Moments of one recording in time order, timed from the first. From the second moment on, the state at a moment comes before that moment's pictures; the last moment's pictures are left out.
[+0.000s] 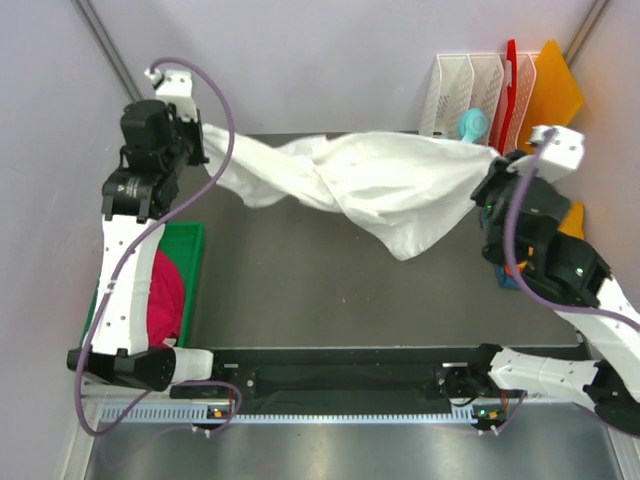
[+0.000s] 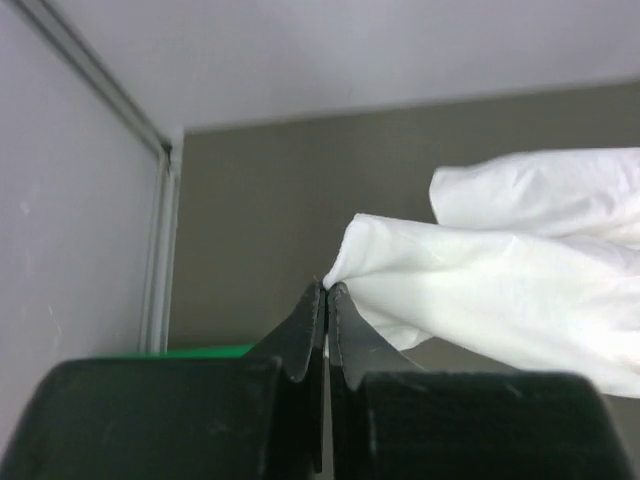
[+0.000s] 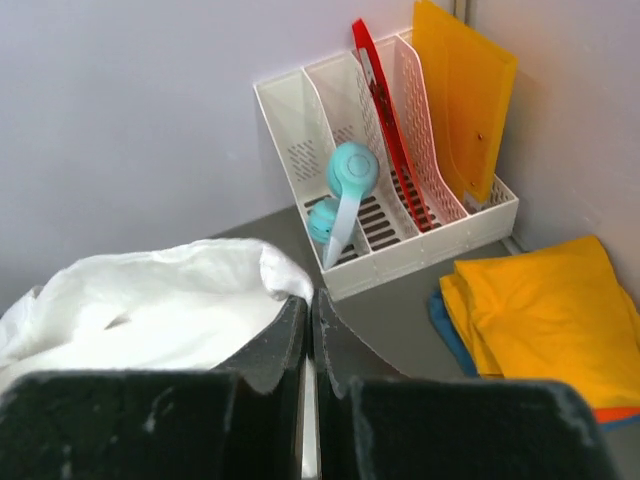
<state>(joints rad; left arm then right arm) -0.12 1.35 1.81 -0.71 -0.08 0.05 0.90 0.95 1.49 -0.51 1.19 0.21</state>
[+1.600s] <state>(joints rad) 0.14 1.44 1.42 -0.60 -0.12 0.12 0.64 1.11 1.27 -0.46 0.94 0.15</state>
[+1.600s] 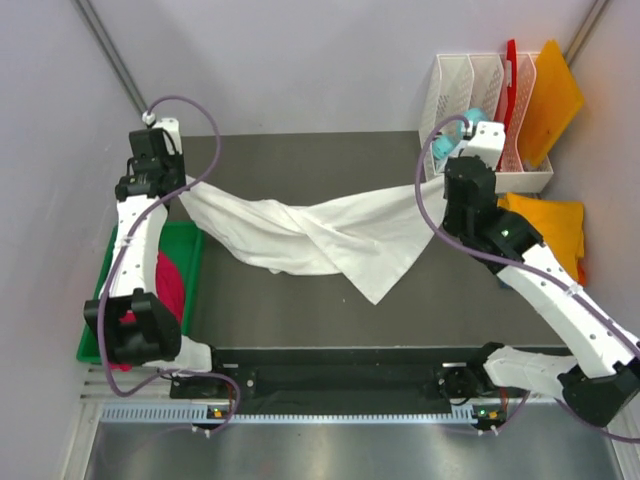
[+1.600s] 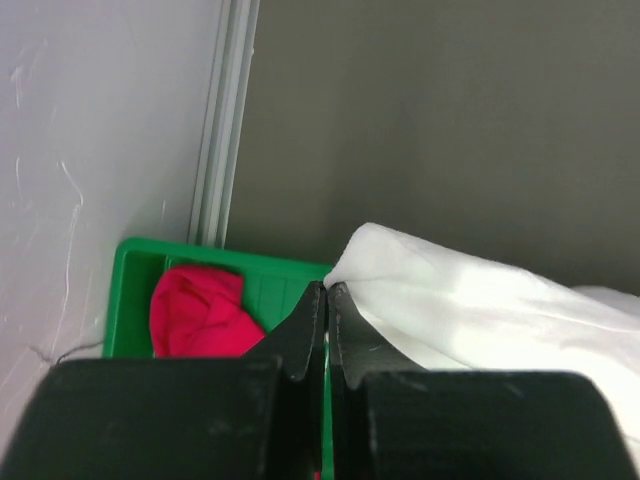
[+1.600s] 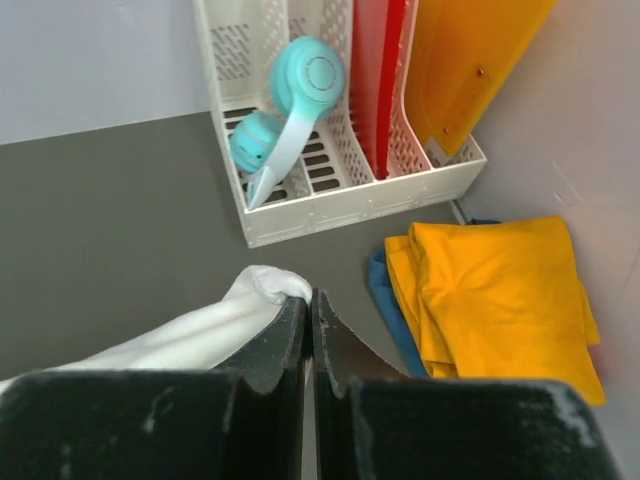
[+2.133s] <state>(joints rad) 0.20 1.78 2.05 -0.63 -0.10 0.08 0.43 1.27 1.49 -0.37 0.81 0.09</state>
